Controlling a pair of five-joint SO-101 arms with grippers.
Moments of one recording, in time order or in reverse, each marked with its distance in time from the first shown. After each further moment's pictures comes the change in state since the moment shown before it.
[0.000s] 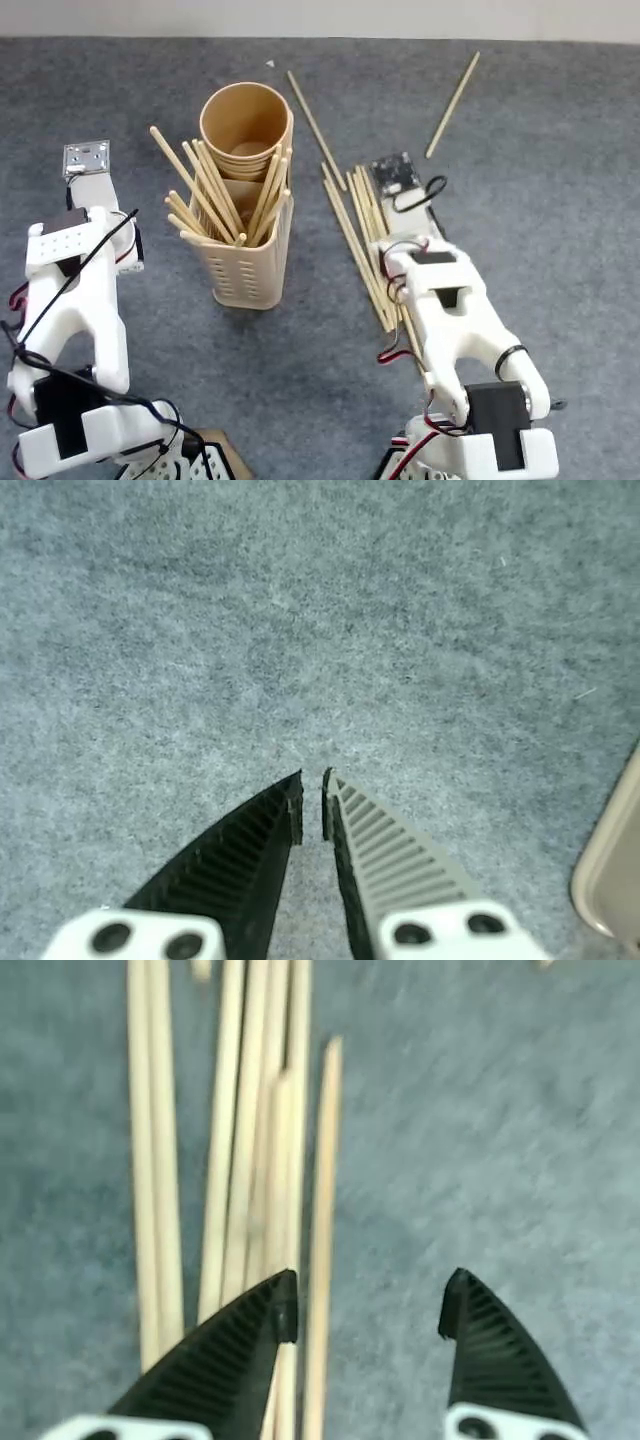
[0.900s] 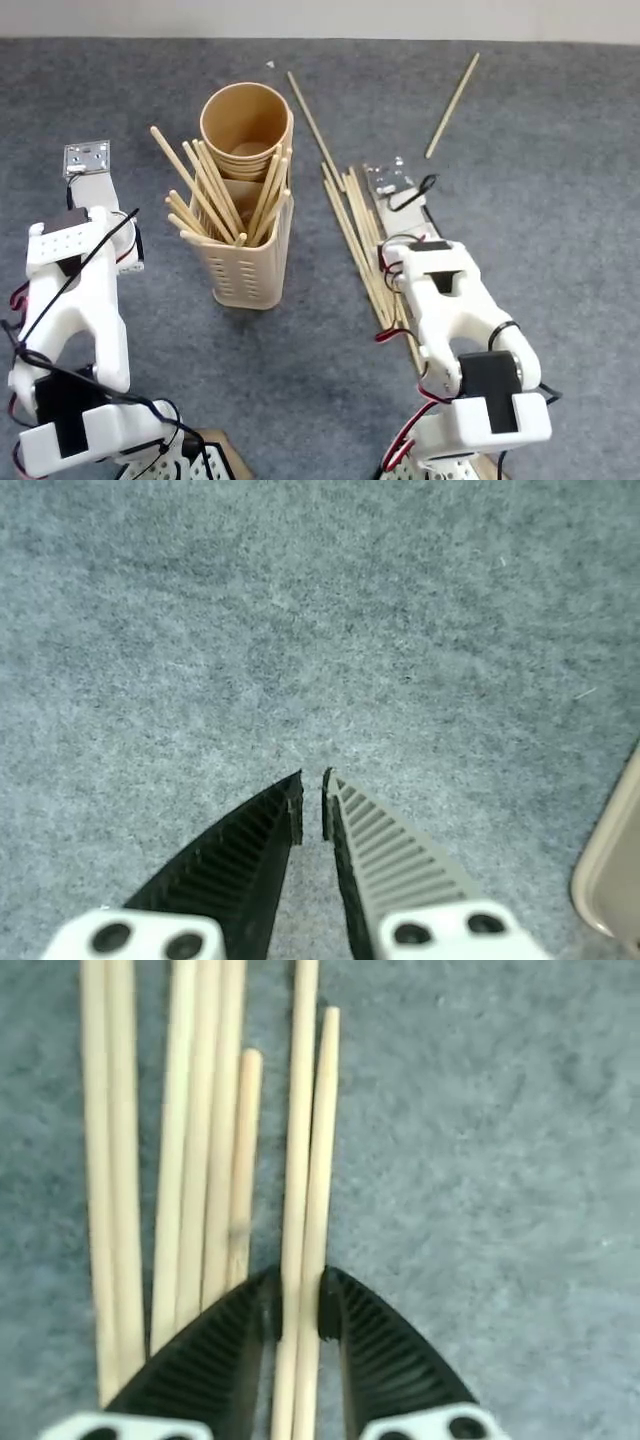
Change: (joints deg) left arm 0.0 0.0 0.0 0.0 0.0; right arm 1.3 8.7 -7.1 4.2 -1.5
